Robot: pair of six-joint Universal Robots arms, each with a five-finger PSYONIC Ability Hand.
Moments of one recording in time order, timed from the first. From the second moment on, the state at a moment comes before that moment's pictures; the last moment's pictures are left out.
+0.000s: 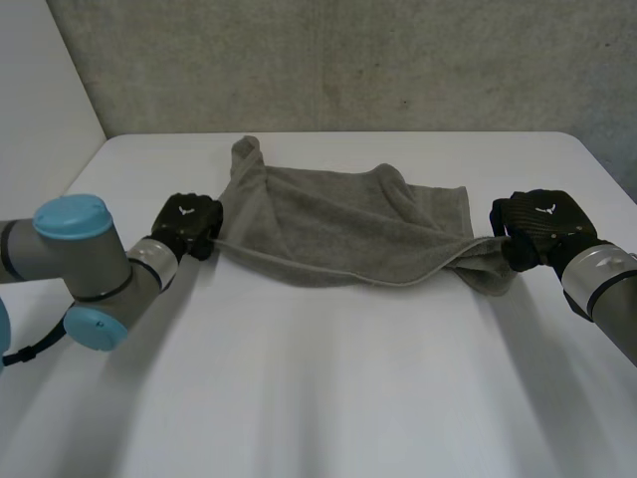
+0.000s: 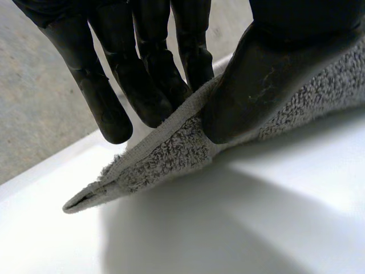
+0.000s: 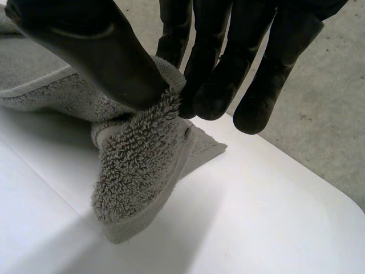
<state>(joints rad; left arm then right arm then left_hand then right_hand) 4.48 -2.41 -1.27 3.50 -1.28 3.38 1.69 -1.26 1.71 -0.21 1.26 2.80 1.25 1.34 1.33 1.35 1.07 1.32 1.34 1.33 1.33 1.17</state>
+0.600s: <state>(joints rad) 4.55 -1.79 -1.49 3.50 -1.27 3.19 1.71 -1.56 1.33 0.16 1.25 2.76 1.26 1.34 1.33 1.36 1.08 1.32 1.34 1.33 1.33 1.17</state>
